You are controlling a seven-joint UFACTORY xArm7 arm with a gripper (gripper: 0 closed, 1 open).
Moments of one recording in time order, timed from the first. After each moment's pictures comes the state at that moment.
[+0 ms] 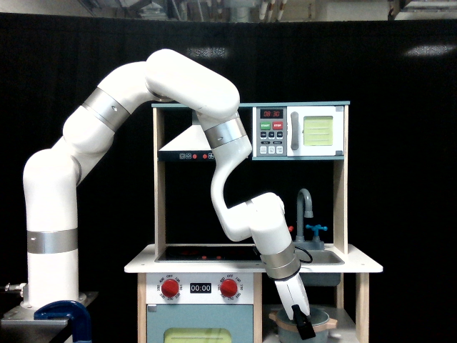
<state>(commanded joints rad) 0.23 0.68 -0.03 1.08 1.69 0.31 -1.35</state>
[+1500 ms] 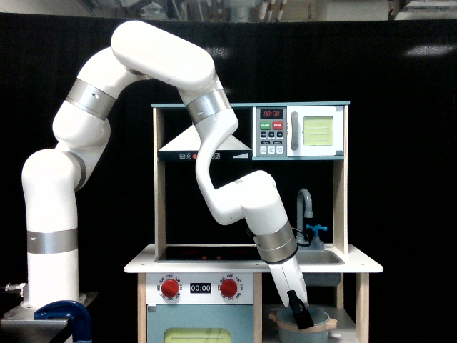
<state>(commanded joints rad) 0.06 0.44 -0.09 0.88 1.39 0.42 -1.25</state>
